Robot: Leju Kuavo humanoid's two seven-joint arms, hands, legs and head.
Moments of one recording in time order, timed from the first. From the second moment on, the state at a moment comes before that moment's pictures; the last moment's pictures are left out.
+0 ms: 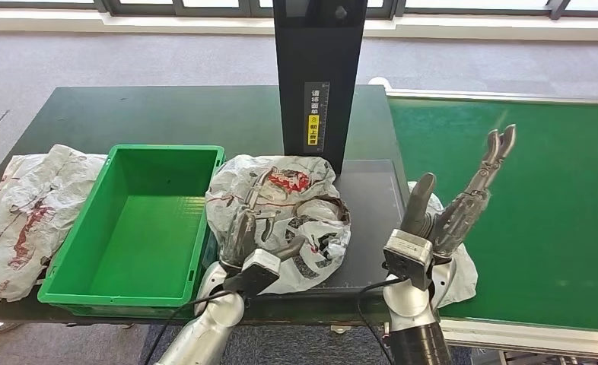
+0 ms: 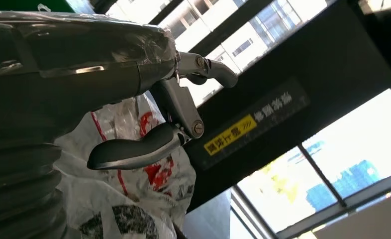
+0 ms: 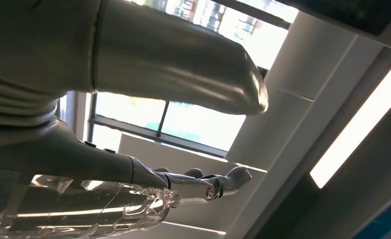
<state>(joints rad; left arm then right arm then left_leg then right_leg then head) -0.27 -0.31 -0.25 -1.05 -0.56 0.47 -0.64 -0.22 0.31 0.18 -1.46 0.50 -0.70 -0.70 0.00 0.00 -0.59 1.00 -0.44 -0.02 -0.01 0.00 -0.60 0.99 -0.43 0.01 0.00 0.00</state>
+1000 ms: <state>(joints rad) -0.58 -0.37 -0.42 -0.42 -1.08 0.34 -0.10 -0.21 0.30 0.17 -1.49 0.47 -0.70 -0.70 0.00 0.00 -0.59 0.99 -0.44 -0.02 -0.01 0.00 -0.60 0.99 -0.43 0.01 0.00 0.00</state>
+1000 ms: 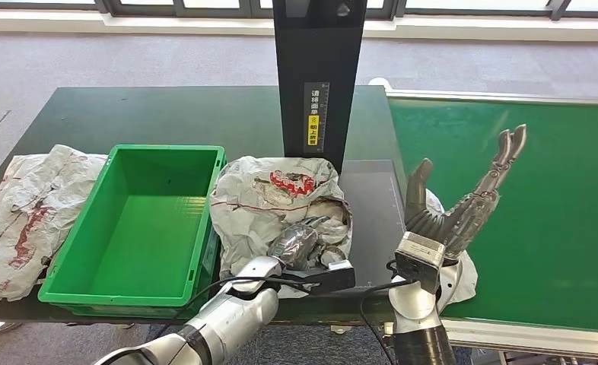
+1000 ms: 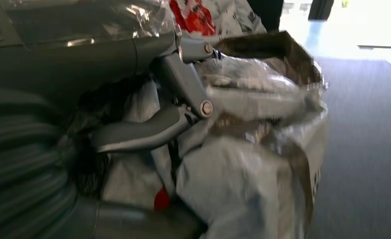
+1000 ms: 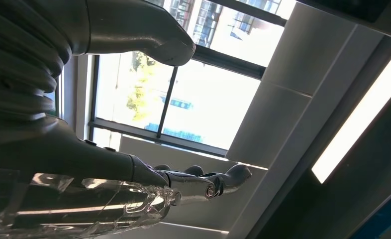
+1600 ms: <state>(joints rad) -0.63 -0.37 -0.48 -0.36 -1.16 0.25 -0.03 -0.21 0.30 0.16 -1.49 0.46 -0.70 -0.70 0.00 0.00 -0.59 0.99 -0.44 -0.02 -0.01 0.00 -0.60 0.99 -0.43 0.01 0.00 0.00</state>
